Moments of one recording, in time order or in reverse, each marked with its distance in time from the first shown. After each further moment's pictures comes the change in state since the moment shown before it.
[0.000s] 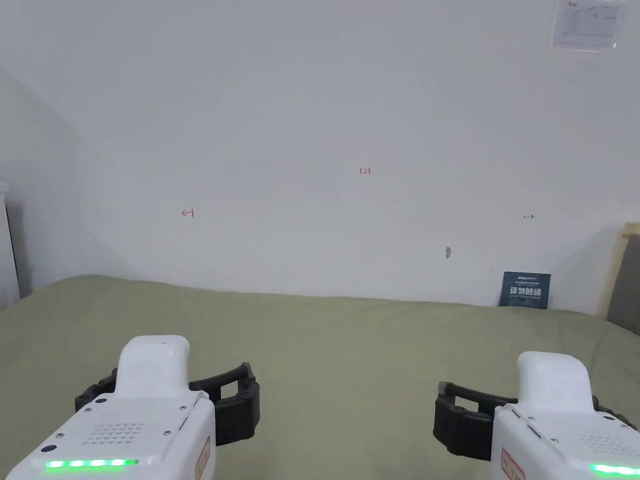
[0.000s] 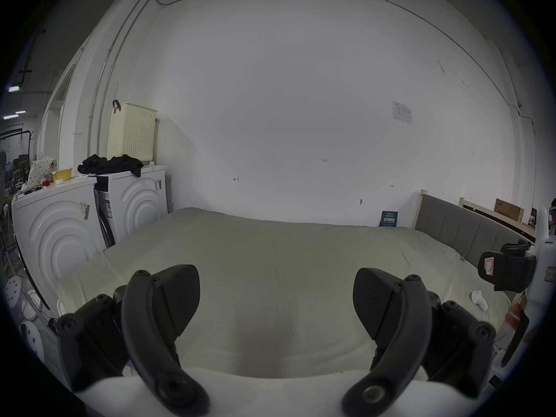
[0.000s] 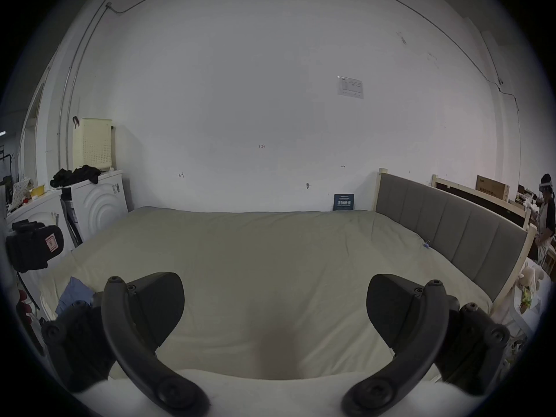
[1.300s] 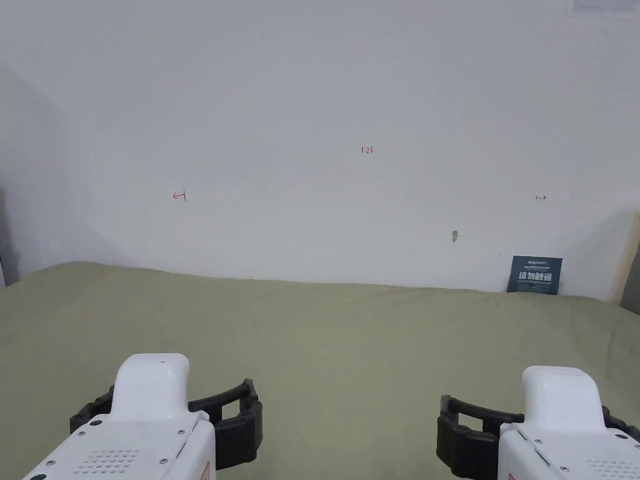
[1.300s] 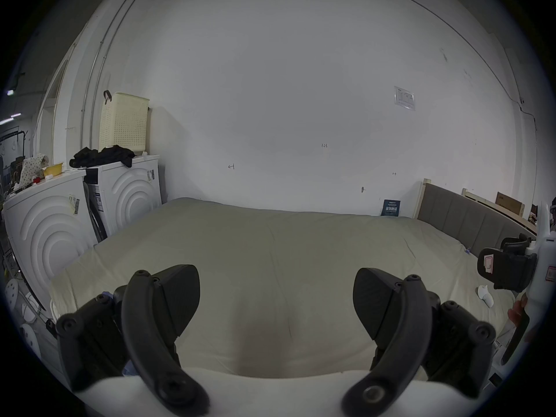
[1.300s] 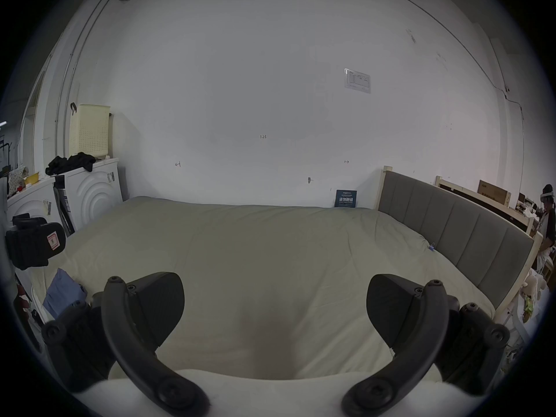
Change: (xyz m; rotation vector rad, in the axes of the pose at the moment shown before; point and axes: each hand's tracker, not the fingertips) left arm 0.010 -0.012 -0.052 -0.061 -0.009 -0.010; right arm 0.000 -0.011 -0.052 -0.033 -0.008 0.036
